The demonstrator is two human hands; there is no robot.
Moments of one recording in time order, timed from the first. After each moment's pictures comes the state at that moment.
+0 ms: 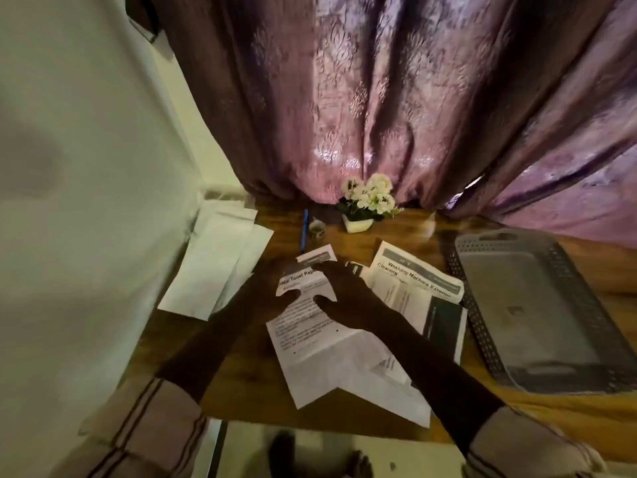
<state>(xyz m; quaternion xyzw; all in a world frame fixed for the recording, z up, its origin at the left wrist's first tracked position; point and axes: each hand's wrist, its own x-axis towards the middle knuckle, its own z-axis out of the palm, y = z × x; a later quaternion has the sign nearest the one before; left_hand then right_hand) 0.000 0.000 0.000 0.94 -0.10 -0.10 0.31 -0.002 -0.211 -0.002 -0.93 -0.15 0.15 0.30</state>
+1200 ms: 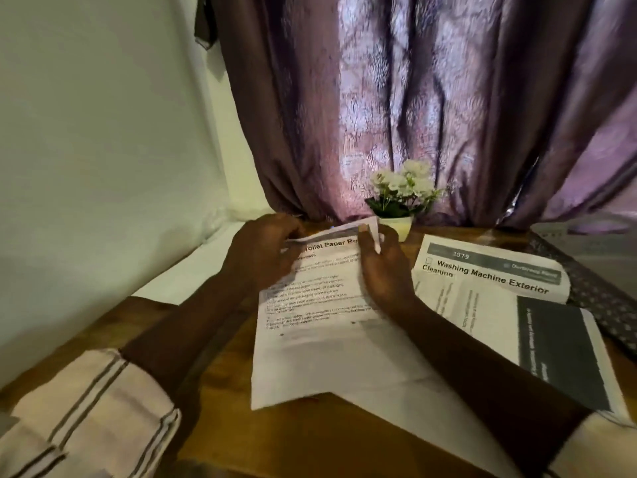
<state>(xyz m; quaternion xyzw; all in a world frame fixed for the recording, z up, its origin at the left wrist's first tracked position) 0.043 0.012 -0.083 0.91 -0.20 0.34 0.15 0.045 -0.201 -0.119 -0.78 -0.04 -0.22 0.58</state>
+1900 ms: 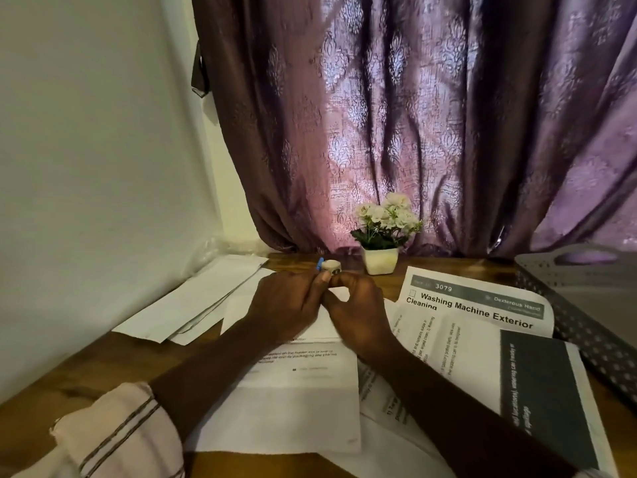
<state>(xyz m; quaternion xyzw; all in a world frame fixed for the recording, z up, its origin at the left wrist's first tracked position) 0.048 -0.056 -0.112 0.89 -0.19 0.40 0.11 0.049 -0.202 -0.130 -0.77 -0.16 -0.23 0.57</state>
